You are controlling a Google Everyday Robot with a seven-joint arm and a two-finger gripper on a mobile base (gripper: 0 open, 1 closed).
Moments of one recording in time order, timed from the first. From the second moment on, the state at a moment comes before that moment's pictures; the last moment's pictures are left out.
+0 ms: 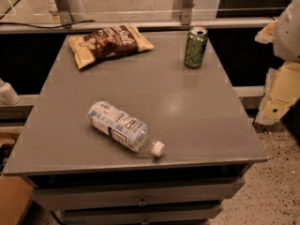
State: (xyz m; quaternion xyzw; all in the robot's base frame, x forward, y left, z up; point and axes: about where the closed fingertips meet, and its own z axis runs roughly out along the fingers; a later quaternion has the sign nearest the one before) arm 0.438 -0.216 0.977 -0.60 0.78 -0.04 0.16
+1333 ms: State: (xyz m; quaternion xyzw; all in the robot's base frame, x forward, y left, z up) arm 0.506 -0.239 0.908 -0.54 0.81 0.01 0.22
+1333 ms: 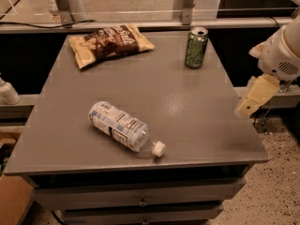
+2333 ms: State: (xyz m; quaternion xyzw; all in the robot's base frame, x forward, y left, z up) arm 0.626 -0.262 0.888 -0.39 0.84 0.09 0.37
